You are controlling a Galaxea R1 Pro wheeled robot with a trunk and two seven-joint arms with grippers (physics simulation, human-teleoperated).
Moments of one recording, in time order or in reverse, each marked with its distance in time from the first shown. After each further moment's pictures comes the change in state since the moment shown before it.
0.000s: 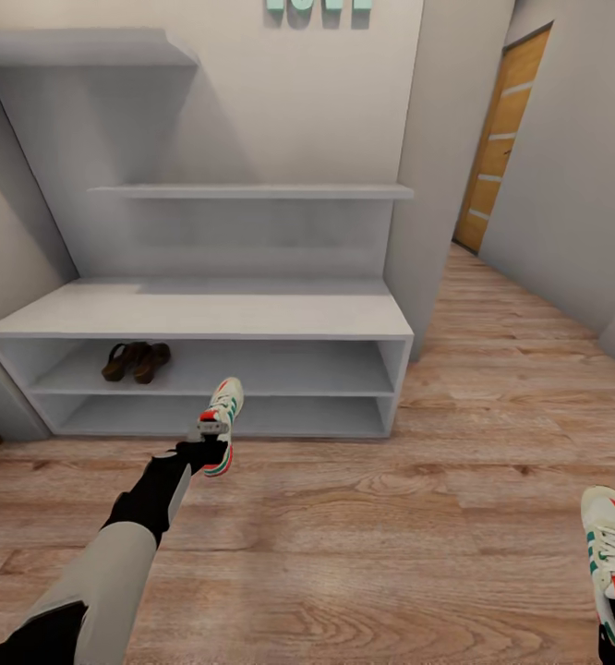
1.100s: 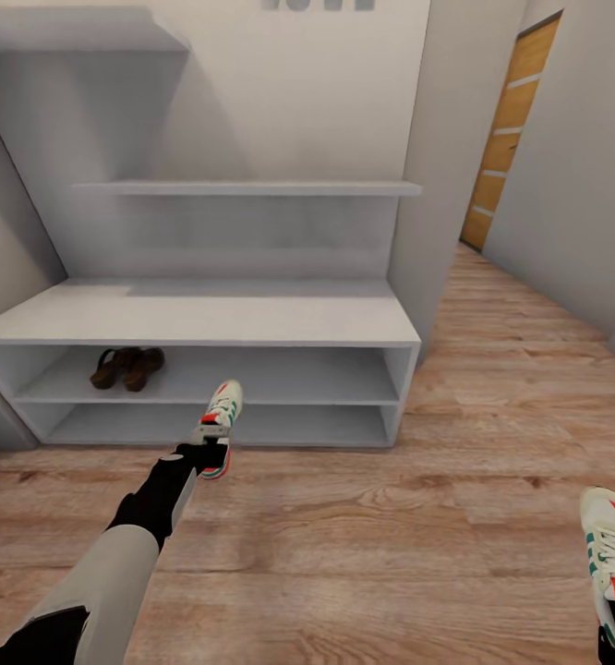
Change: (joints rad) left arm 0.010 0.001 -0.066 0.007 0.003 -0.003 0.067; right arm 0.000 0.000 0.000 0.007 0.002 -0.001 -0.001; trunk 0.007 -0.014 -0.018
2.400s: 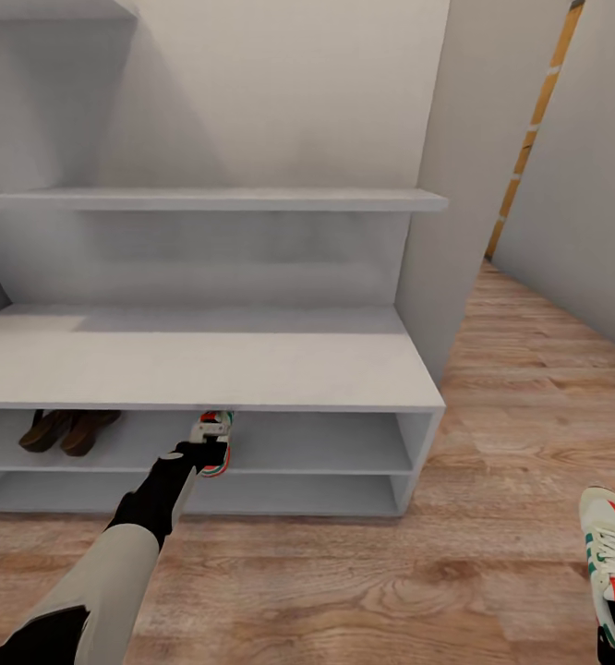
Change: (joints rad) left arm -0.002 -0.001 0.002 -0.006 0.002 -0.006 0.001; right arm 0.000 0.000 0.001 0.002 0.001 0.000 0.002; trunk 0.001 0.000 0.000
